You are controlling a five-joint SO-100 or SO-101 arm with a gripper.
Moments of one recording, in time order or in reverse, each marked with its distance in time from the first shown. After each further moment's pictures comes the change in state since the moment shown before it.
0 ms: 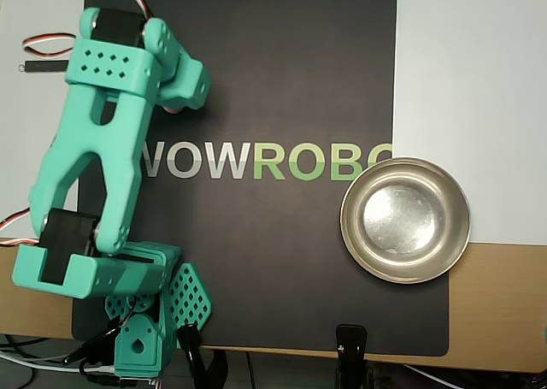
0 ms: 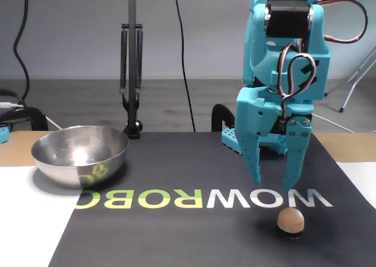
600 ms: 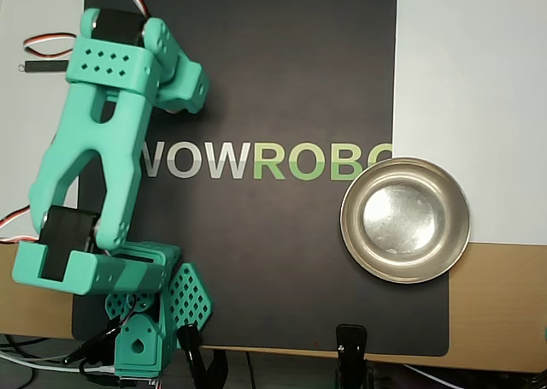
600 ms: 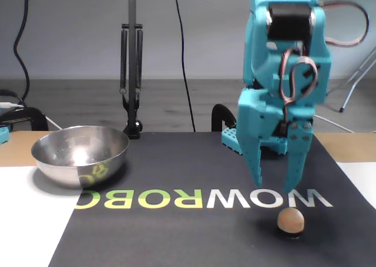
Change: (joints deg) arm -0.6 -1.1 0.7 0.0 0.0
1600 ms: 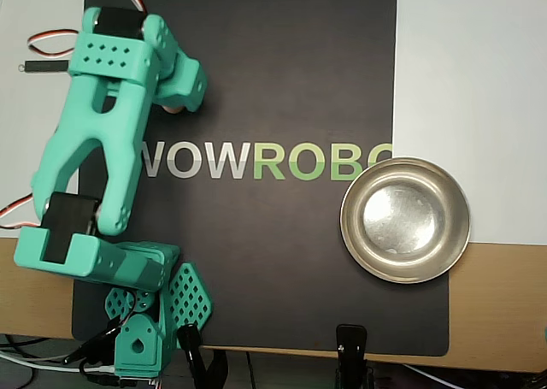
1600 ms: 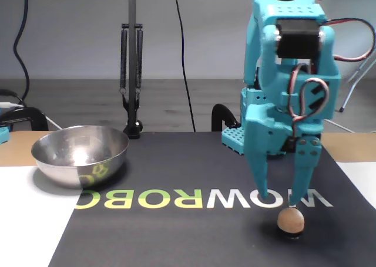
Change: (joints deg) arm -1.5 -4.6 0.3 -3.3 0.0
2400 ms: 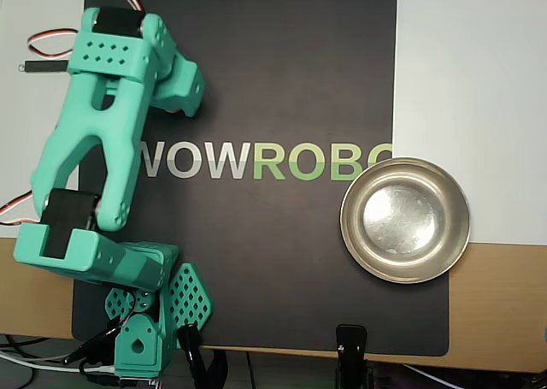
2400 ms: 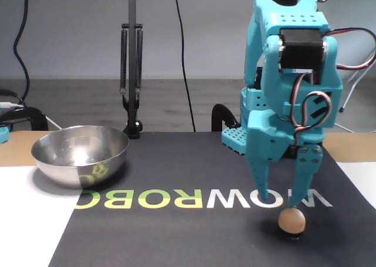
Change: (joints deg) arm -0.7 -1.1 0.0 0.6 -0.2
